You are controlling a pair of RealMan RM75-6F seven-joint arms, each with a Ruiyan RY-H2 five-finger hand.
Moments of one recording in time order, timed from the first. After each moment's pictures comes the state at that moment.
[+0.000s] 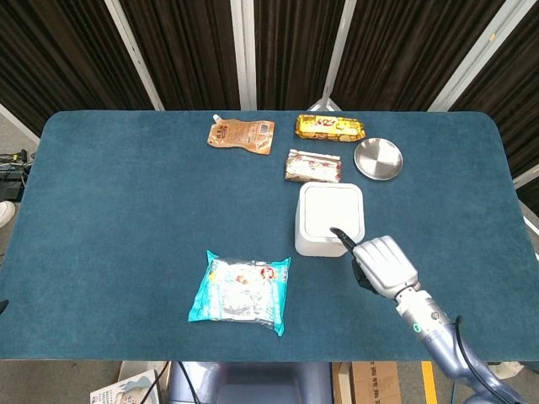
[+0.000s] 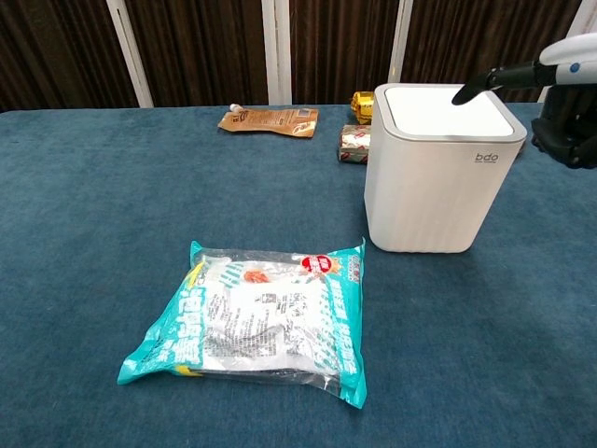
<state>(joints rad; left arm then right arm) 0.07 -1.07 -0.09 -1.55 1.48 1.67 -0.23 0.59 -0.96 0.19 -2.20 -1.01 0.96 -0.56</state>
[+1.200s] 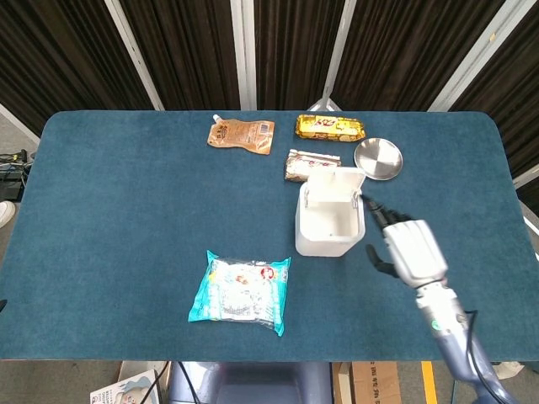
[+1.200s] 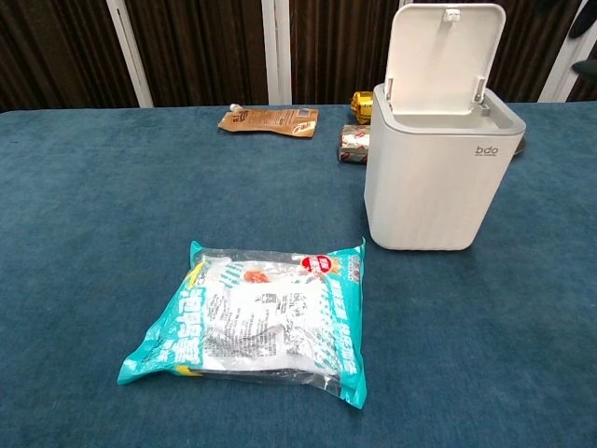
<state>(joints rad) 0.07 -1.07 -0.09 -1.55 1.47 1.67 -0.24 0.47 -1.00 0.16 -2.15 -1.24 1.37 -0.34</state>
